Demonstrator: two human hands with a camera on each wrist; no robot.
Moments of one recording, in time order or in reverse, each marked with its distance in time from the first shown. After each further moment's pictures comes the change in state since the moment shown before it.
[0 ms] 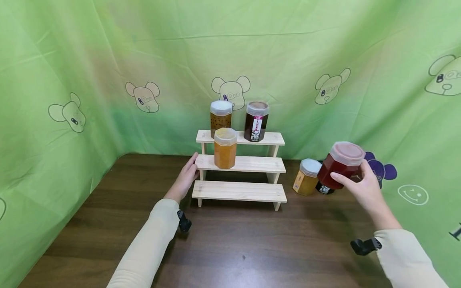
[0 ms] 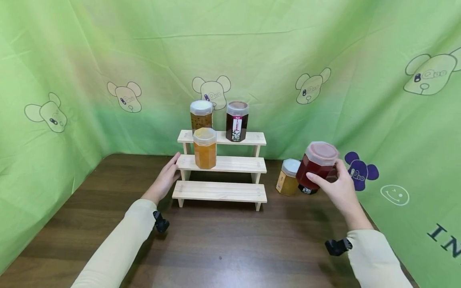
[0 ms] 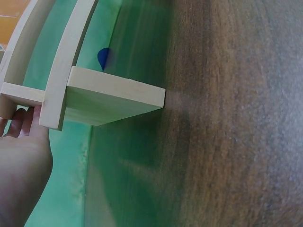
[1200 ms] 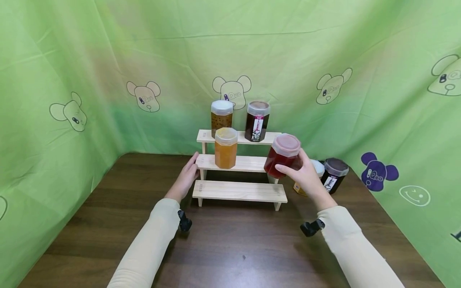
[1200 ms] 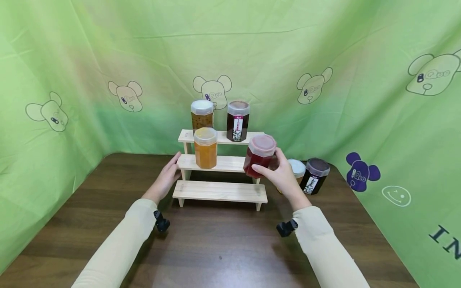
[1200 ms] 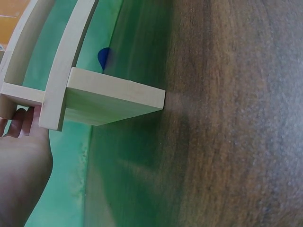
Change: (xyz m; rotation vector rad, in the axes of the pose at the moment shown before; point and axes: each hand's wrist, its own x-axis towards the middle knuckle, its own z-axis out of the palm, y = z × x) left_hand 0.001 -0.001 -0.001 -0.010 -0.013 -0.003; right_hand 0.037 -0.044 0.120 0.349 -0.226 -0.022
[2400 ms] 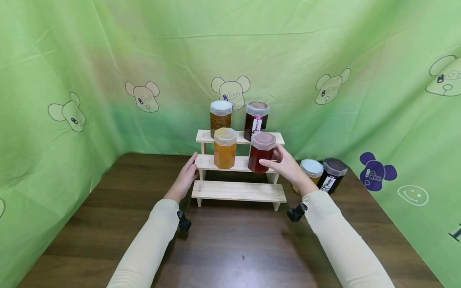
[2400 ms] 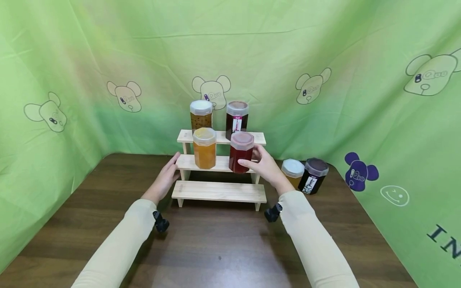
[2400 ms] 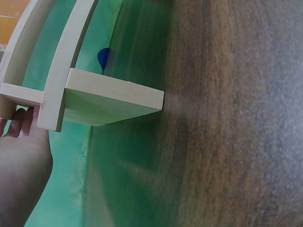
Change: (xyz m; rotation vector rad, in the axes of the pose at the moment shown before) left_hand -0.001 0.003 0.001 0.001 -0.003 -0.012; right_hand 0.041 0.011 0.022 -0.078 -0.187 0.183
